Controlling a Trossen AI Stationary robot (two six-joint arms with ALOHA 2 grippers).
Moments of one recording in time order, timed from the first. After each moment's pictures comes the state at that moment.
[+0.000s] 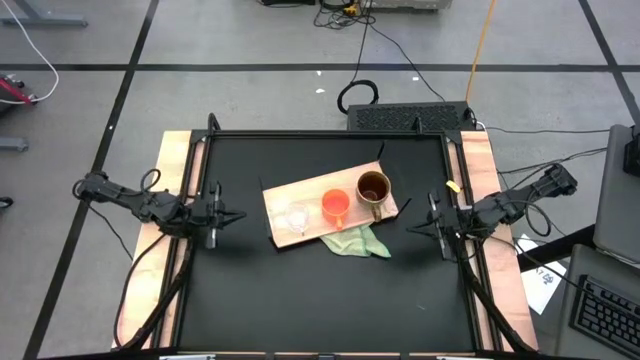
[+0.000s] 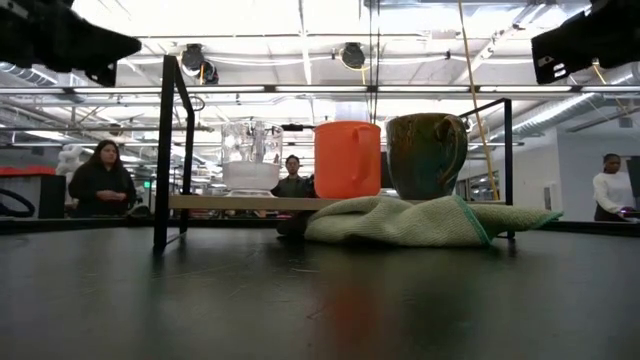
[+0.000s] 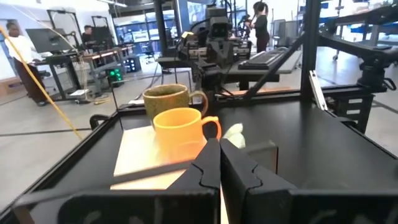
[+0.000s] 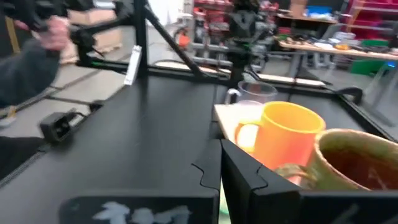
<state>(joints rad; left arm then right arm) -0.35 0.17 0.18 -0.03 -0.36 0.09 0.44 0.25 0.25 -0.18 0.31 -0.01</state>
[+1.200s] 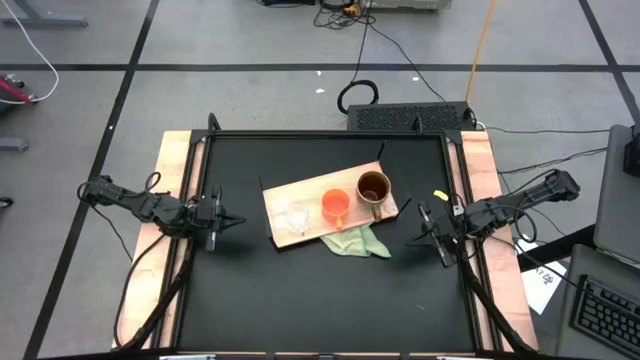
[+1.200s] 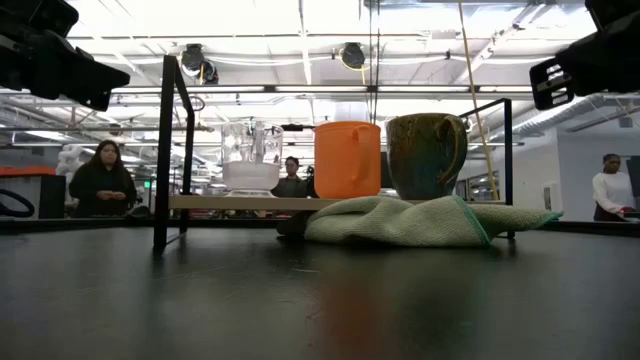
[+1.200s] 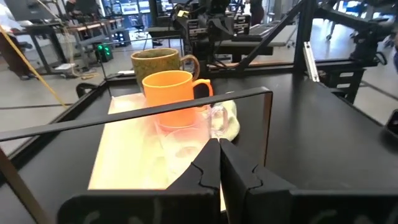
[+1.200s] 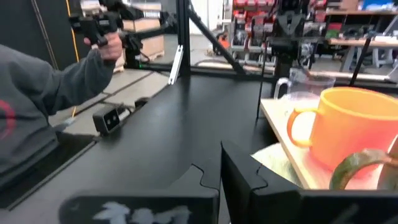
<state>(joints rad) -0.35 0.06 0.14 -0.21 -0.33 0.02 0.38 0.23 0.10 -0.01 0.05 0.04</state>
